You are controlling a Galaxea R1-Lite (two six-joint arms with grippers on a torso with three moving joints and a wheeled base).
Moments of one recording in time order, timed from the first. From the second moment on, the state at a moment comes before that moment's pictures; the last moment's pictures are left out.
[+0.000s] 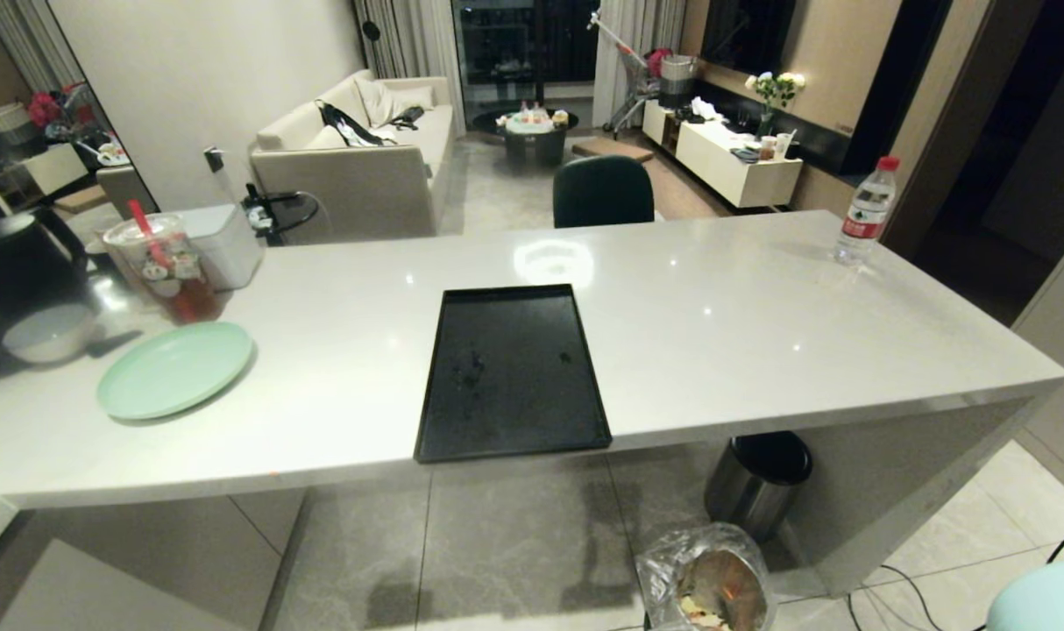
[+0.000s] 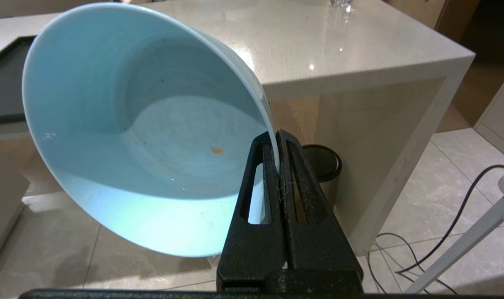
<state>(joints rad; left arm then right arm) 0.00 0.00 0.00 0.00 0.02 -0.05 0.00 0.00 0.00 -0.06 -0.04 0.04</state>
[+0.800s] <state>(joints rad) 0.00 0.00 0.00 0.00 0.02 -0.05 0.00 0.00 0.00 -0.06 -0.04 0.04</state>
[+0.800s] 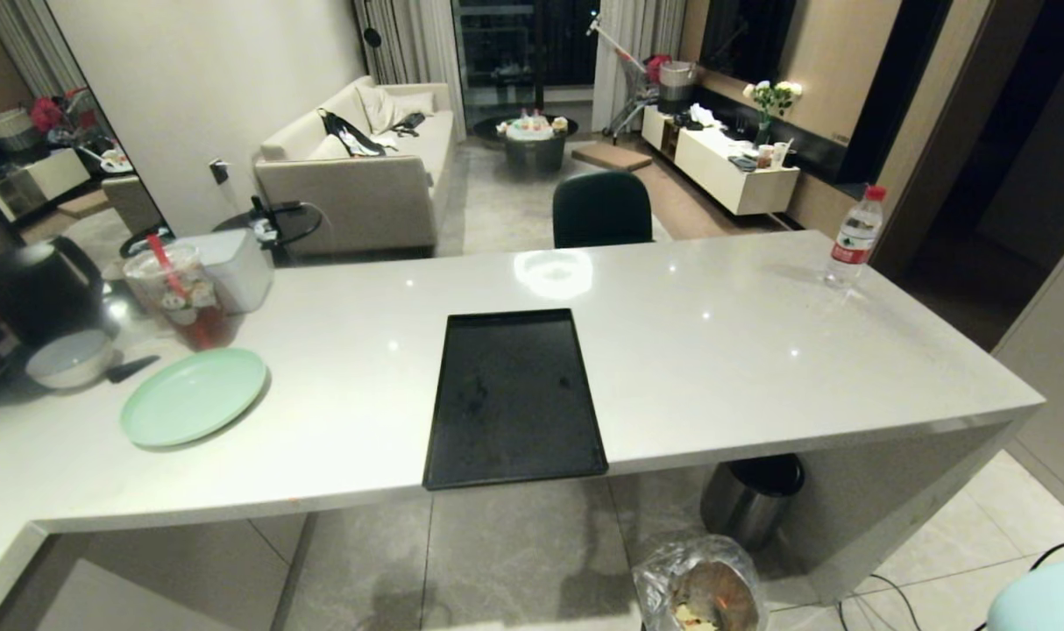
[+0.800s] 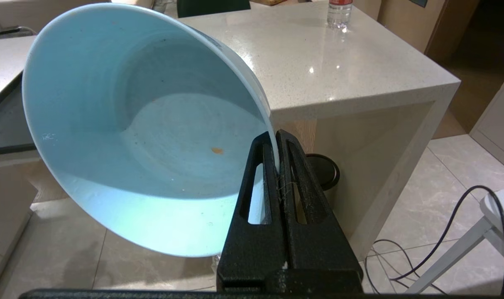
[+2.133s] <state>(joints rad) 0.00 0.00 0.00 0.00 0.02 -0.05 0.00 0.00 0.00 -0.06 -0.04 0.04</state>
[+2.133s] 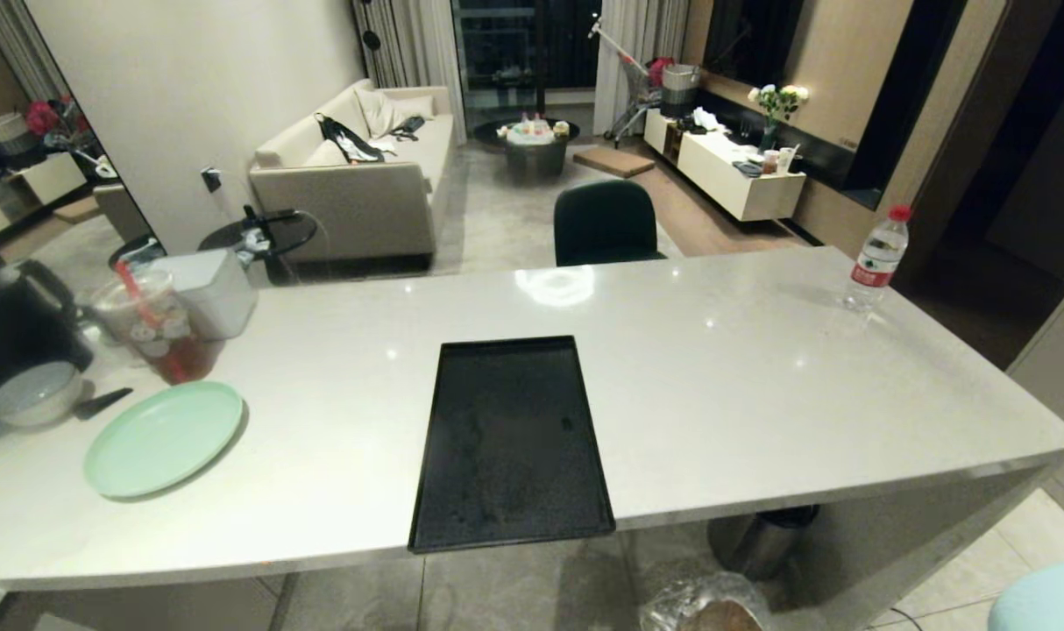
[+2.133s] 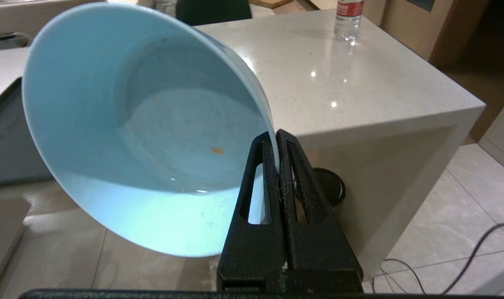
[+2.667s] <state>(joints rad) 0.00 0.00 0.00 0.00 0.02 -0.05 0.00 0.00 0.00 -0.06 -0.04 0.04</state>
